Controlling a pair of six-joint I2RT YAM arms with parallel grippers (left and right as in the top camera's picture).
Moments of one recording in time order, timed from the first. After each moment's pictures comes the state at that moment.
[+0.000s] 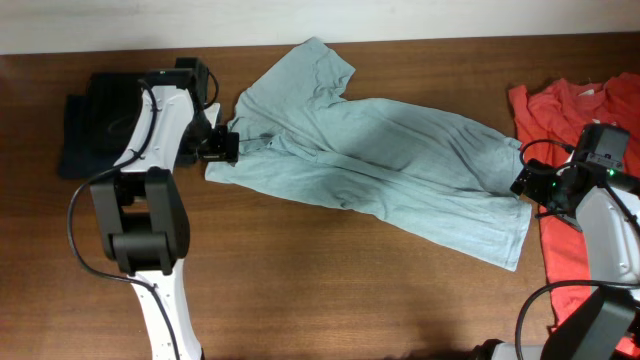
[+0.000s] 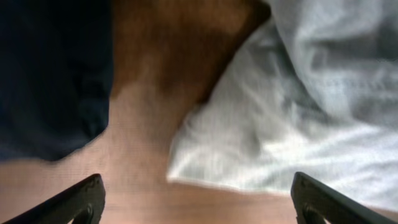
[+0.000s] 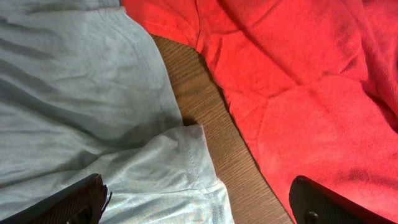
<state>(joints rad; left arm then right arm) -0.02 2.29 1.93 -1.23 0.00 -0.01 -0.44 1.53 1.07 -0.74 0.03 0.21</state>
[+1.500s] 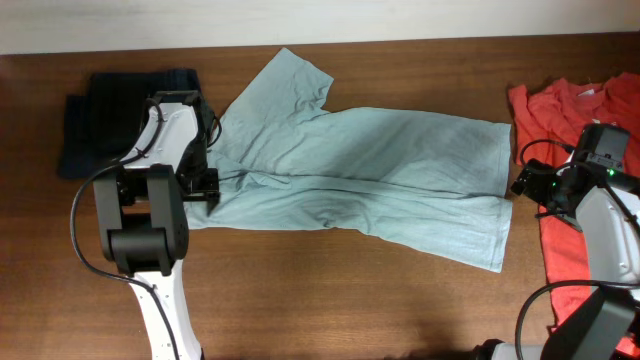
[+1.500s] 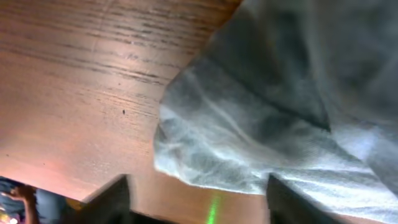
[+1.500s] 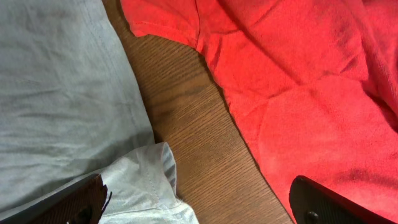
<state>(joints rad) -0.02 2.28 1.76 -1.48 -0.21 -0.20 -0.44 1.53 1.07 -0.74 0.03 0.21</state>
